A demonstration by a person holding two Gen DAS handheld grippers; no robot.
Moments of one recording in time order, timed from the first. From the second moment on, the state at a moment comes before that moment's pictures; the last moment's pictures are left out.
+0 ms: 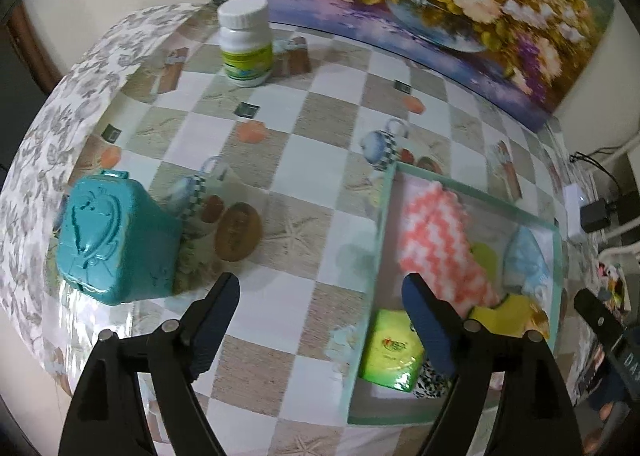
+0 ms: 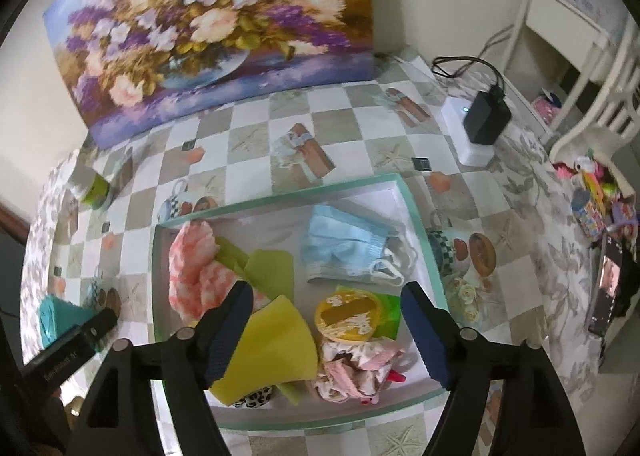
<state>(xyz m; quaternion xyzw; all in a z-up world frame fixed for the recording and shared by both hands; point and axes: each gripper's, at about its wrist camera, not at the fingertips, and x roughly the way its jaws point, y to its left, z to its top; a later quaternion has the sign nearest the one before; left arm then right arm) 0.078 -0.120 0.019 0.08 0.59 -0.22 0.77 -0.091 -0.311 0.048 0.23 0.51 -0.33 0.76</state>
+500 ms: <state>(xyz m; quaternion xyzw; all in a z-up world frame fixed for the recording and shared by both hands) 0.089 -0.109 0.006 0.07 0.60 -0.19 0.77 -0.058 -0.273 0.025 0.19 0.55 -0.30 0.75</state>
